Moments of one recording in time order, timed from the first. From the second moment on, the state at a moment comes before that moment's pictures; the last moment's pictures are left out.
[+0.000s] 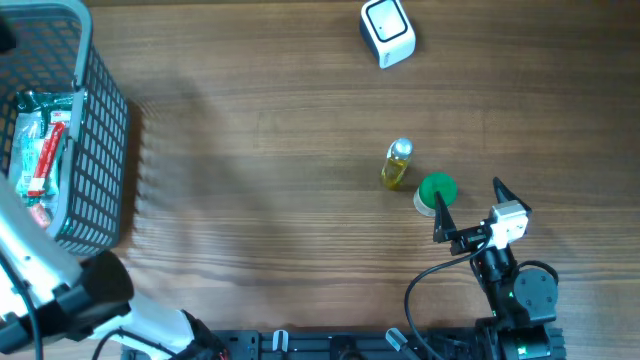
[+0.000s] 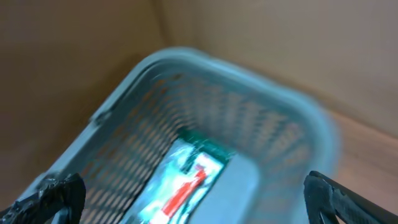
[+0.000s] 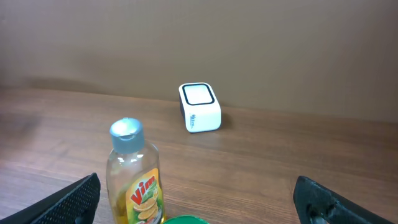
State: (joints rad) left arm 0.51 1.81 2.39 -1.23 -0.13 0.03; right arm 0.12 0.02 0.01 0.00 -0.11 -0.01
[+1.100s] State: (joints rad) left arm 0.76 2.04 1.50 -0.72 -0.05 0.35; right arm 0.12 0.02 0.01 0.00 -0.11 -0.01
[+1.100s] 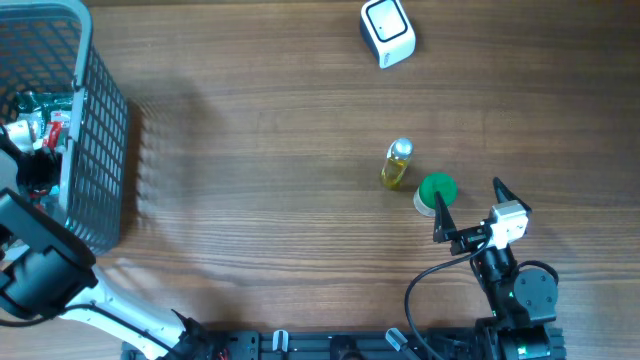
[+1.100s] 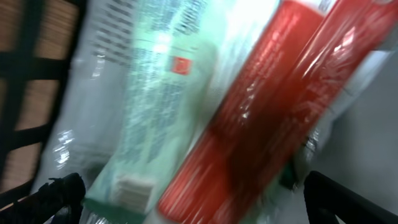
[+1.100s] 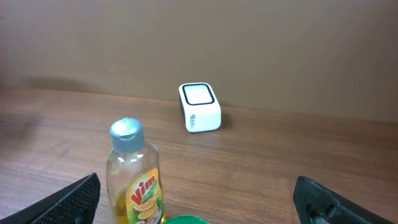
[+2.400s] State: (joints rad) left arm 0.67 1.48 1.56 -0.60 0.05 0.21; right arm 0.12 0.02 0.01 0.00 -0.11 -0.01
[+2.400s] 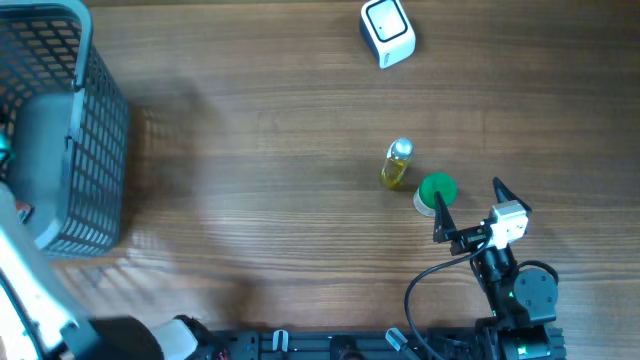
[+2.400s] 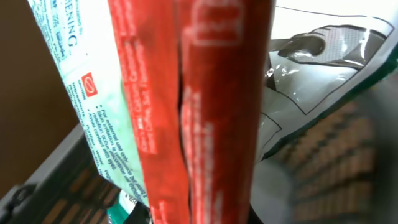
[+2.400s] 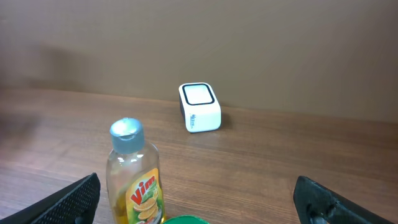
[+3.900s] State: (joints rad) left arm -0.68 2.00 1.41 -0.85 -0.30 -0.54; right arm 0.12 0.02 0.01 0.00 -0.11 -0.01
